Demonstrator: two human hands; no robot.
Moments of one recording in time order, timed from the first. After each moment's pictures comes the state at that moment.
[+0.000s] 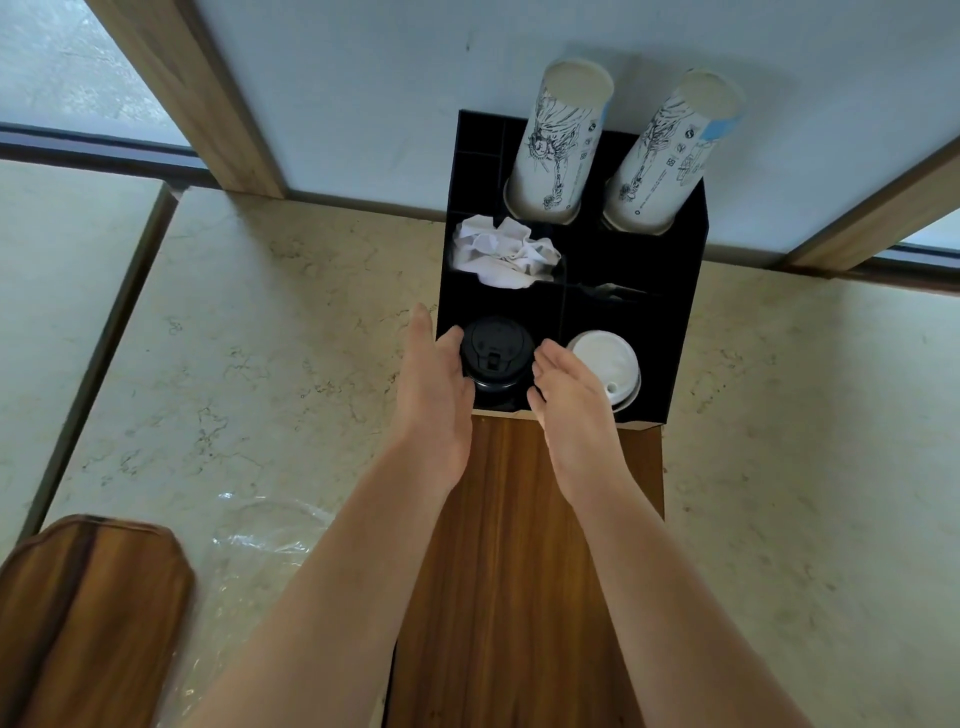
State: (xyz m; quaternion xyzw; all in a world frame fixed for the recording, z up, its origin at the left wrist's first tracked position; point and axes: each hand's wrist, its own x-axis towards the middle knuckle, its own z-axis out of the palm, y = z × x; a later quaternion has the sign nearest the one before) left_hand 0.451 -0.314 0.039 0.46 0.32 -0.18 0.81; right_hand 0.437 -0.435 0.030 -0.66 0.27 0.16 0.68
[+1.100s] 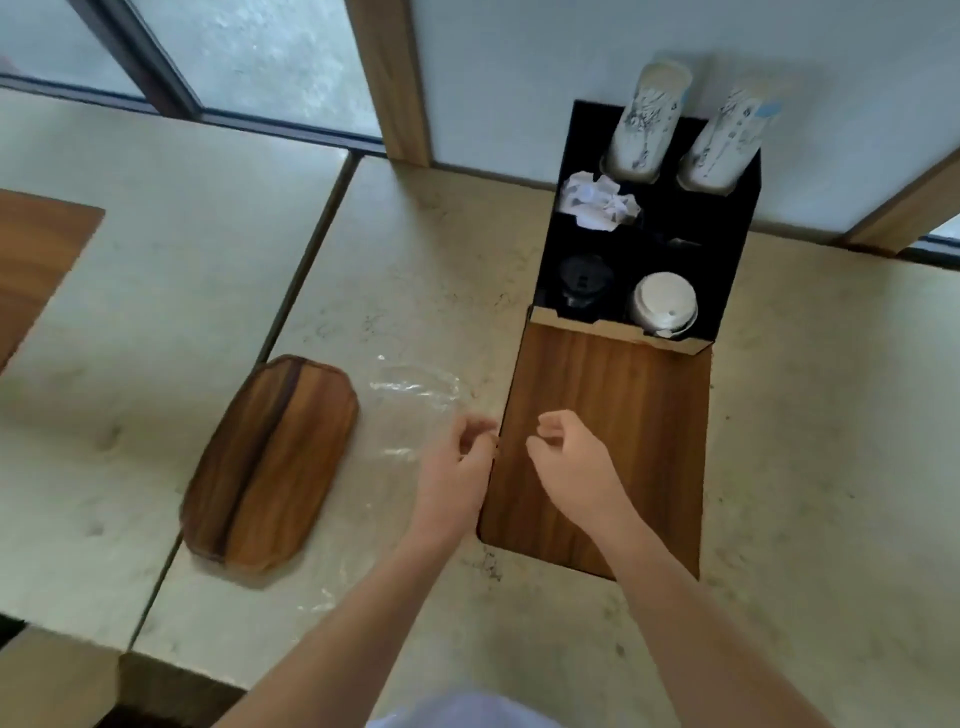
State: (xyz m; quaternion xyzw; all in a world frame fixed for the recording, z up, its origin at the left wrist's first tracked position) left_hand 0.194 -0.254 0.049 0.76 0.26 -0.05 0.60; right_hand 0.239 -0.401 0.042 -0.86 0.06 0.27 0.43
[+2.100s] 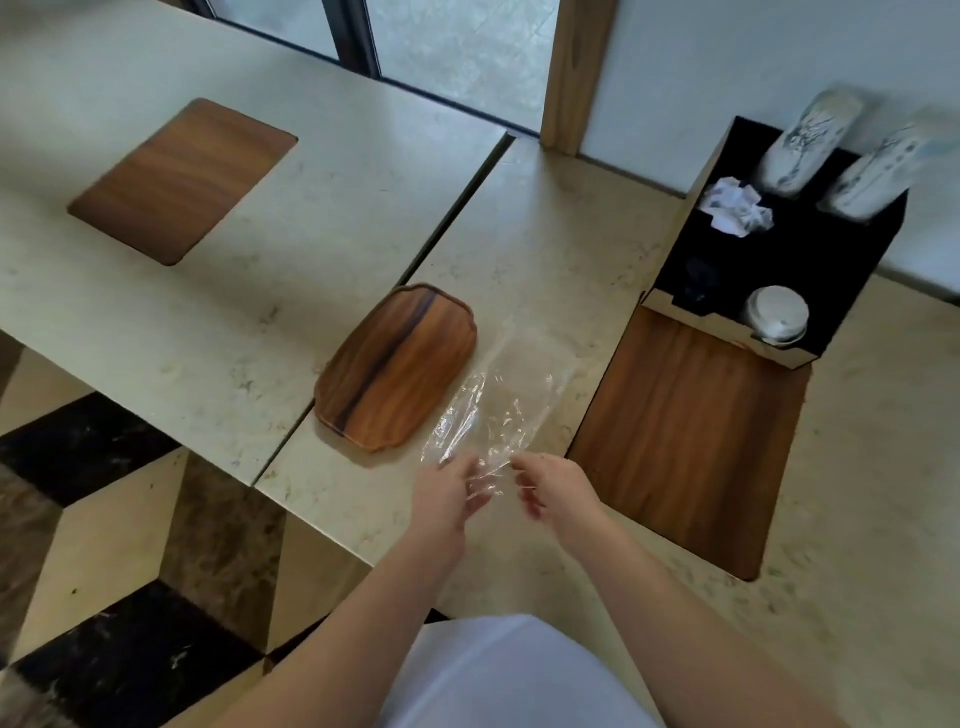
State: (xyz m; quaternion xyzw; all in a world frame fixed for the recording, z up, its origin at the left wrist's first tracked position) left_hand 0.054 -0.193 0.034 0.39 0.53 0.00 0.75; right_hand 0.125 -0.310 0.025 -0.65 0.24 0.43 0.58
